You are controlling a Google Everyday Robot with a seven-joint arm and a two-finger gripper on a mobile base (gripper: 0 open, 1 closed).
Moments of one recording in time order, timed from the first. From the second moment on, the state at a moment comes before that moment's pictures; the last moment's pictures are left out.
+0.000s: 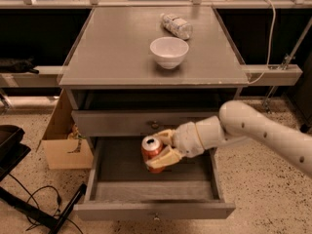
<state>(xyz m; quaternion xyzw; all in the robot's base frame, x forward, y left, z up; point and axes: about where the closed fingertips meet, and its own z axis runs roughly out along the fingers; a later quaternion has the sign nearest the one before) 0.486 0.008 0.670 -0.60 0.59 0.40 0.35</state>
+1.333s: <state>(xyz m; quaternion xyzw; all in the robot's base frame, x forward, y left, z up) 0.677 0.122 0.986 -0.59 0.63 0.27 0.43</state>
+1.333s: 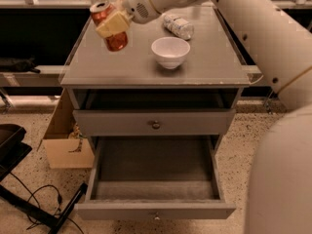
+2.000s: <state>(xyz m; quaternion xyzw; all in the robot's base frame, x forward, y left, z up) 0.807 0.162 0.890 -0.50 0.68 0.30 0.44</state>
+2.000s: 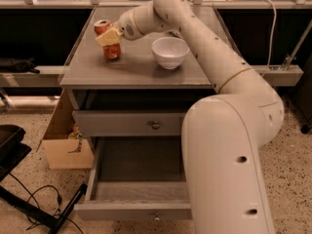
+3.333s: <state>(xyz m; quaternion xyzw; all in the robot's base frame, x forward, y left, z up) 0.820 0.160 0.878 -0.49 0.69 0.30 0.44</state>
